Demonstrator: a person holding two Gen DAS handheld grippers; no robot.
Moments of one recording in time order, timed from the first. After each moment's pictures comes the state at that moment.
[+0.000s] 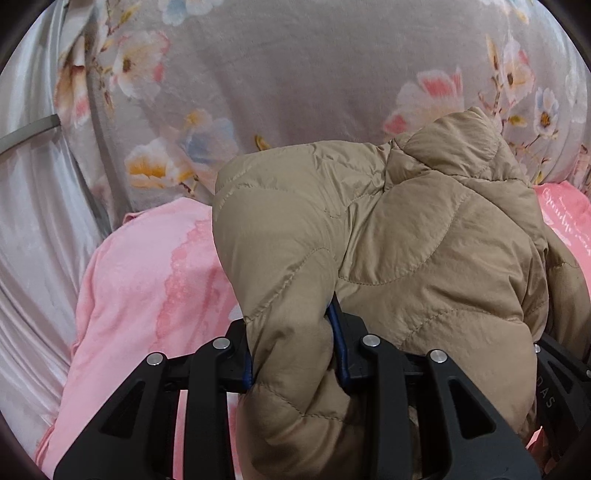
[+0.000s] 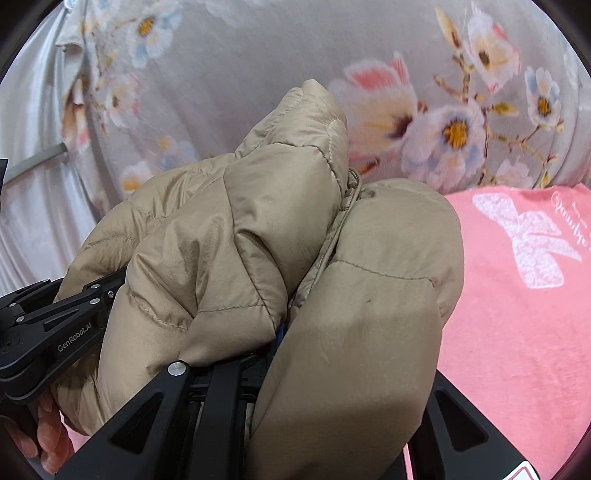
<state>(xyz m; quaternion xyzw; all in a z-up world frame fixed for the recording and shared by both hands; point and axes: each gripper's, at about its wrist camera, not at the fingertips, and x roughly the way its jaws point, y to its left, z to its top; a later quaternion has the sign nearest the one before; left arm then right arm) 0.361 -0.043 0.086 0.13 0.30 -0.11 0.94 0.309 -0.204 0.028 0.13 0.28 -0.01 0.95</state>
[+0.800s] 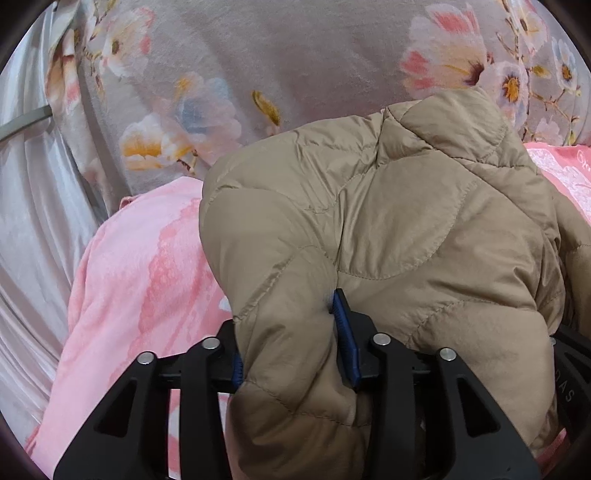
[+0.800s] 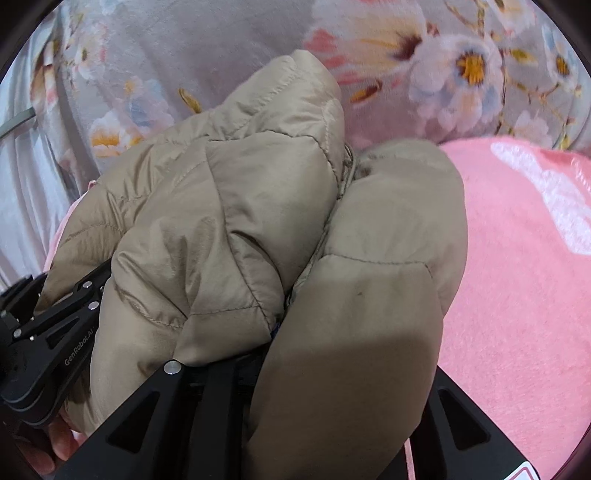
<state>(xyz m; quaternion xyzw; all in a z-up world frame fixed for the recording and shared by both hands) 0.395 -0.055 0.006 0.16 0.30 -0.05 0.94 0.365 -0.211 -0.052 0.14 0.35 -0.01 0.92</state>
